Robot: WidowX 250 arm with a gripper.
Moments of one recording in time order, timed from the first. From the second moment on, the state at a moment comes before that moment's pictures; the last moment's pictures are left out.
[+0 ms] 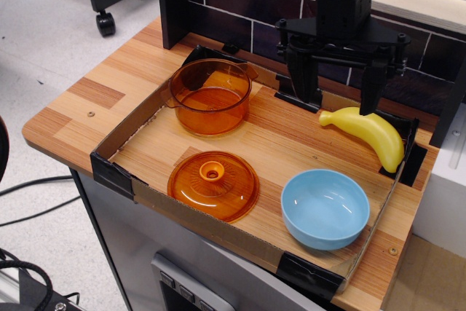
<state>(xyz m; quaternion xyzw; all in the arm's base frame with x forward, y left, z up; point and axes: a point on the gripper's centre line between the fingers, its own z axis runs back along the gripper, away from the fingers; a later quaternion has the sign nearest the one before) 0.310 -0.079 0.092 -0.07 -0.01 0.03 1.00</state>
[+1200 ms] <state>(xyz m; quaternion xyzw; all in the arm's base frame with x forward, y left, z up) 0.234 -0.007 0.053 -0.04 -0.05 -0.04 1.00</state>
